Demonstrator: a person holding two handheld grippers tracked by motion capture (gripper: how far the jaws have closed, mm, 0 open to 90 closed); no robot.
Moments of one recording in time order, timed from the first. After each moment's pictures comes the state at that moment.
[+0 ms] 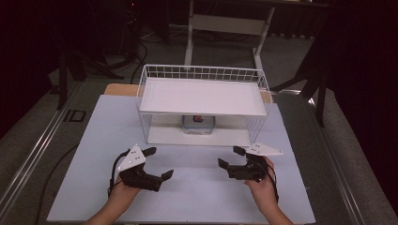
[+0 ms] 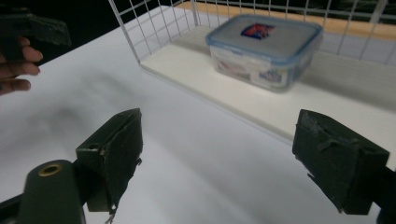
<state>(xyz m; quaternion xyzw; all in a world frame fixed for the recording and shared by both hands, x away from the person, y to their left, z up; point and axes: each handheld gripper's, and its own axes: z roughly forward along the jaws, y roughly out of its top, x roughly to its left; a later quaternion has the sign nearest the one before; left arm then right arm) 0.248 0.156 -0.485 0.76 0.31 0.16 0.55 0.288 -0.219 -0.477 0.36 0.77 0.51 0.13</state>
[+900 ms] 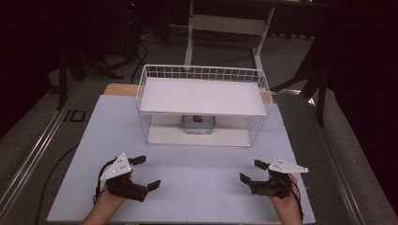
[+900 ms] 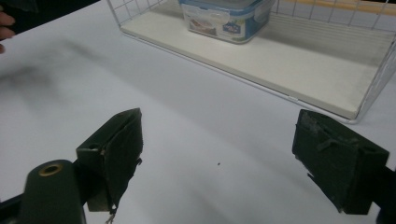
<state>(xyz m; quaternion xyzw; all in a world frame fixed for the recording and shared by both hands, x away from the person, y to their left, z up) 0.232 0.187 -0.502 0.76 0.30 0.13 0.56 0.254 -0.282 -0.493 0.37 0.78 0.49 0.15</state>
